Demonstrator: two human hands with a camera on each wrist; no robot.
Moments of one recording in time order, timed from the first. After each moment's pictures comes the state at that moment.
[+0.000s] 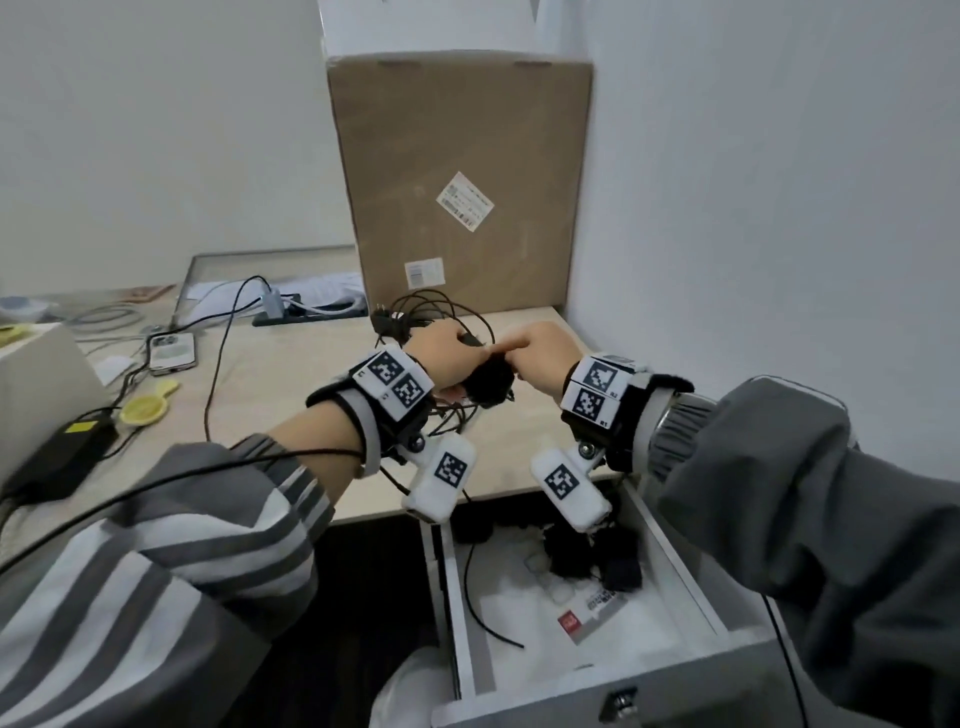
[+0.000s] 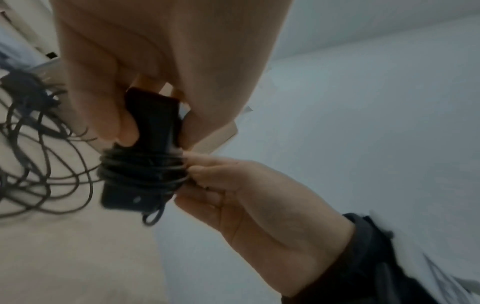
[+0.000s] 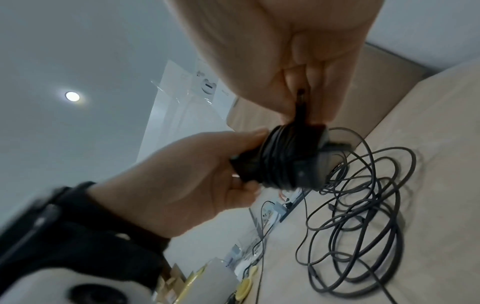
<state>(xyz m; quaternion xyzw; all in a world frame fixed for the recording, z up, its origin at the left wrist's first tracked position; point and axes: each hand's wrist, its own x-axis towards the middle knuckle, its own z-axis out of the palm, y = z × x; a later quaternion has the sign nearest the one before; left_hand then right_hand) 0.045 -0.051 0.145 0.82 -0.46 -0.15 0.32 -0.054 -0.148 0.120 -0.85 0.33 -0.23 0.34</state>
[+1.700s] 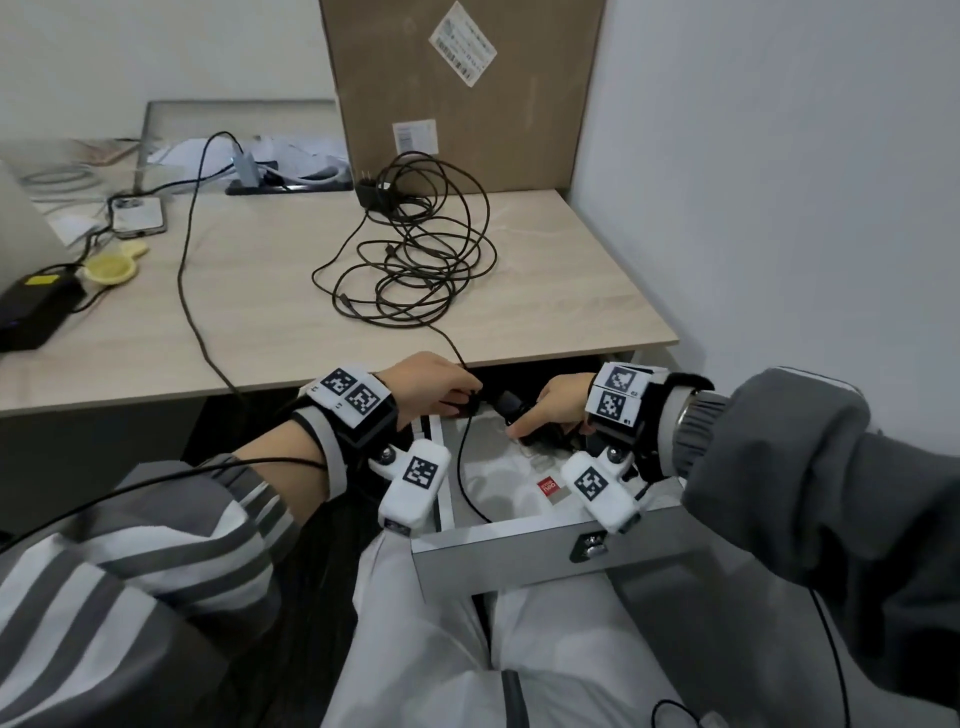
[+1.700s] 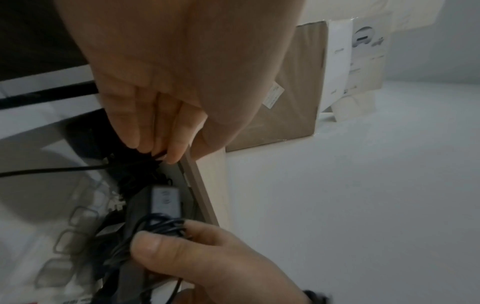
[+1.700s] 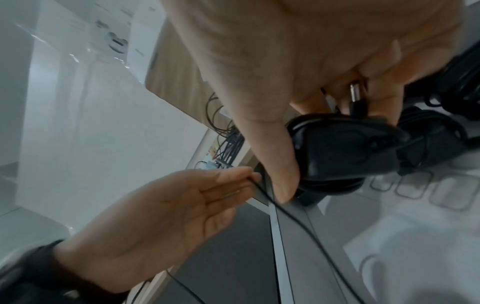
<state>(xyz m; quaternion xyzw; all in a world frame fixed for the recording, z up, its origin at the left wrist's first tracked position) 0.008 0.014 -0.004 0.75 -0.30 -0.42 0.41 -0.137 -0.107 -0.003 -0.84 0.41 0.19 0.30</state>
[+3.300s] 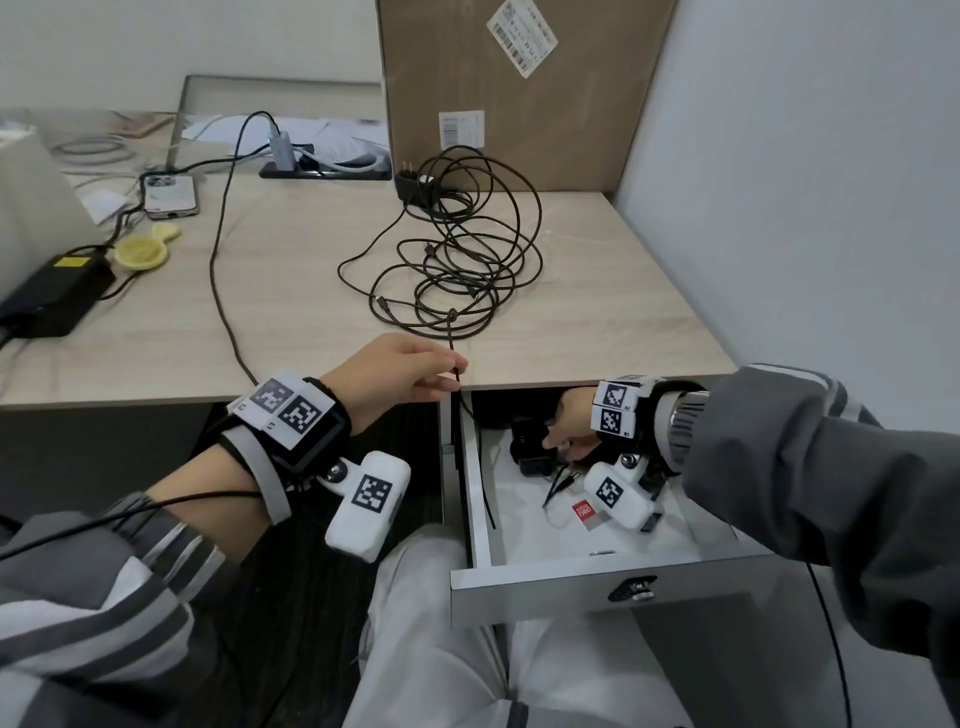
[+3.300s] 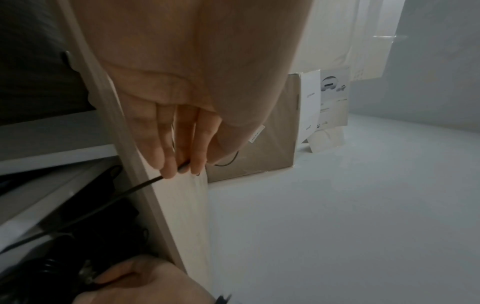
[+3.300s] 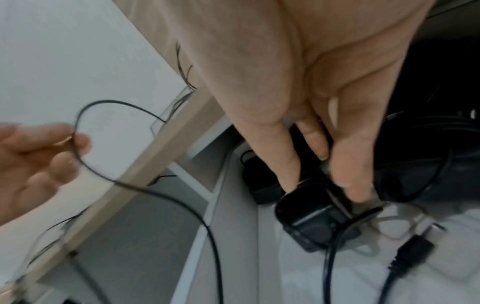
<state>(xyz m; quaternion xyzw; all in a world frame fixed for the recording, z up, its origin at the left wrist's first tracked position) 0.069 0.056 0.018 0.68 -0.33 -0.40 0.52 -0.082 -0.133 -0.032 -0.85 0.39 0.27 0.25</state>
